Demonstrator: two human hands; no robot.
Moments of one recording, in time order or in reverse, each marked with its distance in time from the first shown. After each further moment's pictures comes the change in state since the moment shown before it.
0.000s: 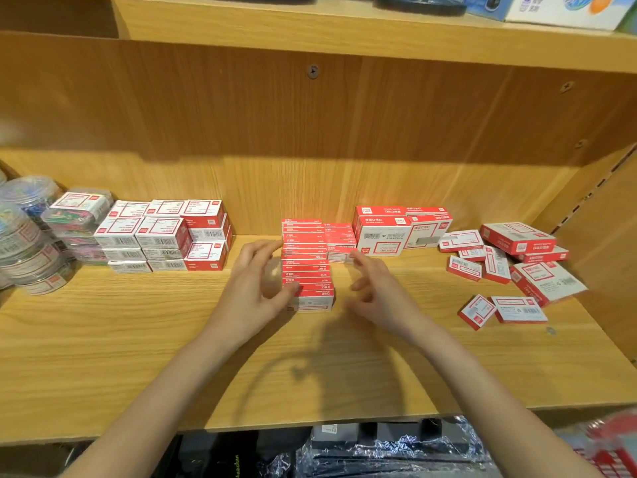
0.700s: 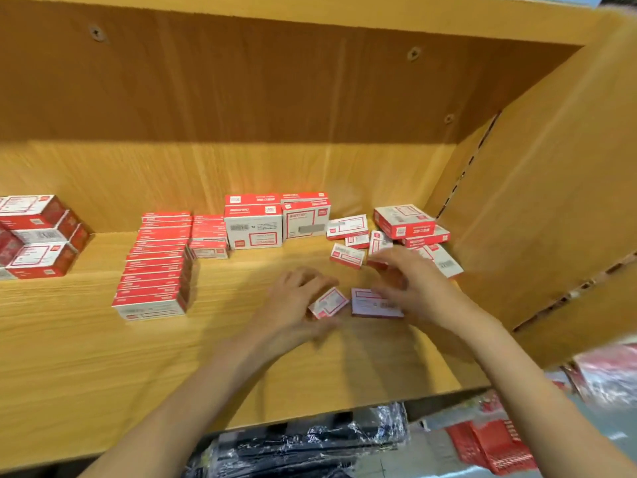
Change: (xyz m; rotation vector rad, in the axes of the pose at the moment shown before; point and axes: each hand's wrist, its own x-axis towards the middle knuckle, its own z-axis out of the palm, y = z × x) left_hand 0.027 0.106 0.196 0.185 -0.481 0.119; right_hand -0.055 0.149 -0.164 -0.396 0.034 -0.002
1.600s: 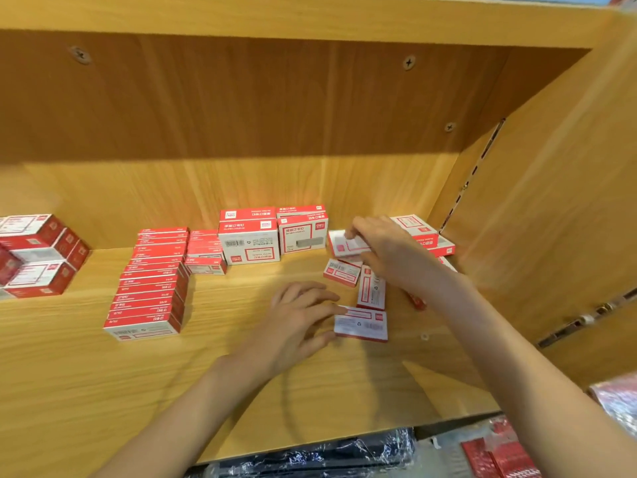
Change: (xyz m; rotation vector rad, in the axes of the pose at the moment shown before) left_hand 0.008 -0.013 0.009 0.165 0.136 0.302; right_hand 0.065 -0.008 -0.014 -0.086 0.062 -0.168
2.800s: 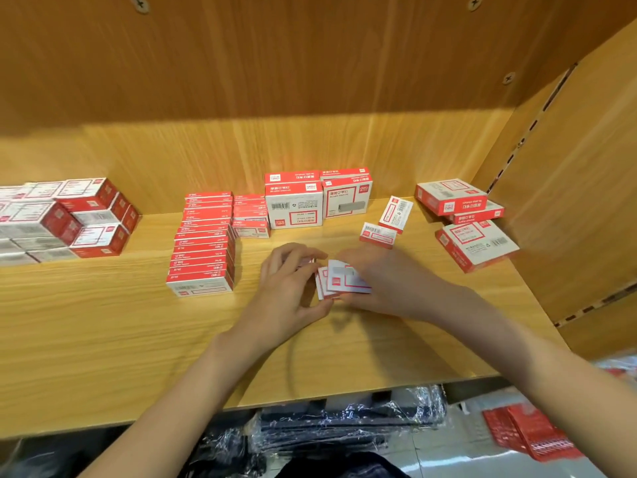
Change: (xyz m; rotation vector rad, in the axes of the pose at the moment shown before) left_hand -0.050 -0.021 -0.029 0.007 0.169 -0.201; right_hand -0.035 -0.075 0.045 -0.027 -0.259 -0.175
